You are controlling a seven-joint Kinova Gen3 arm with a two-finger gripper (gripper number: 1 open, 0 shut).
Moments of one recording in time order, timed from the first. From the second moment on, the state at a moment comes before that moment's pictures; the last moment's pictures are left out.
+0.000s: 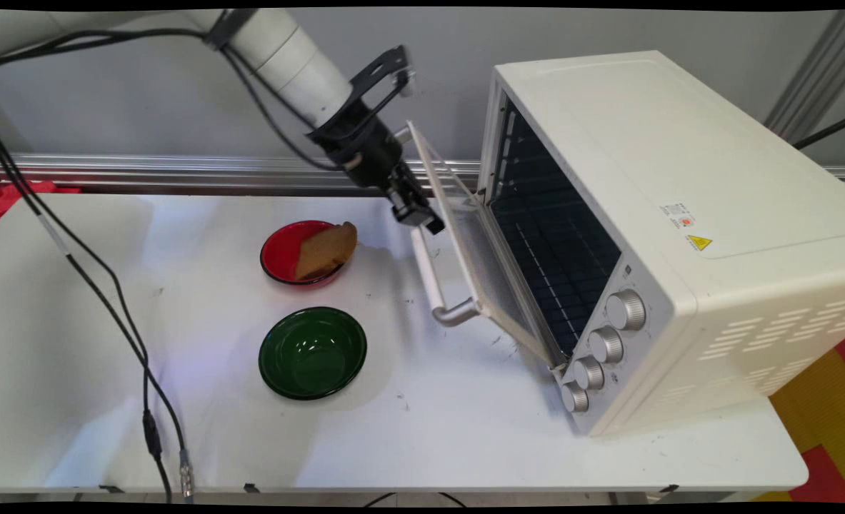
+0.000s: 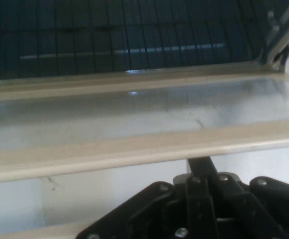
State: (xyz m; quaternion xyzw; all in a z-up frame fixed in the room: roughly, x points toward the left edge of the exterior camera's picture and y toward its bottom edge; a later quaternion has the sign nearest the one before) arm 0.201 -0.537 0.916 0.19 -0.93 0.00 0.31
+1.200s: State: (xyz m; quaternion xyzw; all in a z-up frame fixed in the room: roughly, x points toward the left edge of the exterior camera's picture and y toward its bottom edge) arm 0.268 -0.503 0.843 0.15 -0.94 0.03 0.30
